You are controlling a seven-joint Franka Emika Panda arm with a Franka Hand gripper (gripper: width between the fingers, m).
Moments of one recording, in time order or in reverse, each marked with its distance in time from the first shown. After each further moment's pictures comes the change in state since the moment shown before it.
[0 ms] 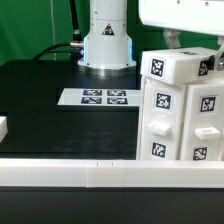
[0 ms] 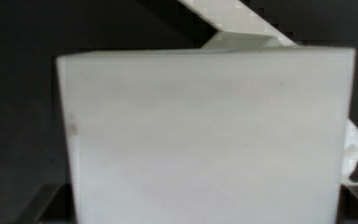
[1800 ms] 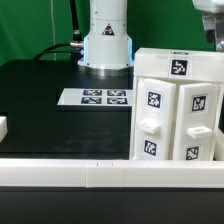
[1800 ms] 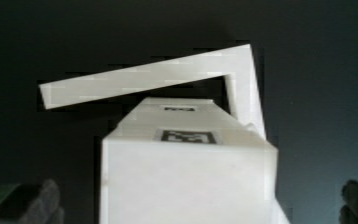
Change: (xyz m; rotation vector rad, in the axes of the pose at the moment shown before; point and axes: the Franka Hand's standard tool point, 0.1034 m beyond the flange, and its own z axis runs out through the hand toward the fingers) arm -0.011 -0.021 -0.027 0.114 -0.130 0.623
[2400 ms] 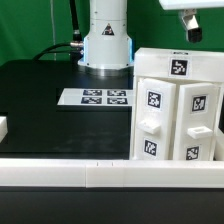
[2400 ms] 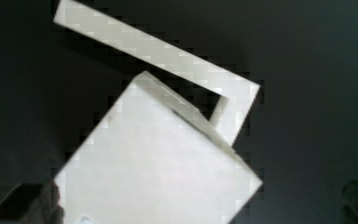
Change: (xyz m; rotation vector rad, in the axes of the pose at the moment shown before) arm 0.000 -0.009 -0.005 -0.057 -0.020 -0.808
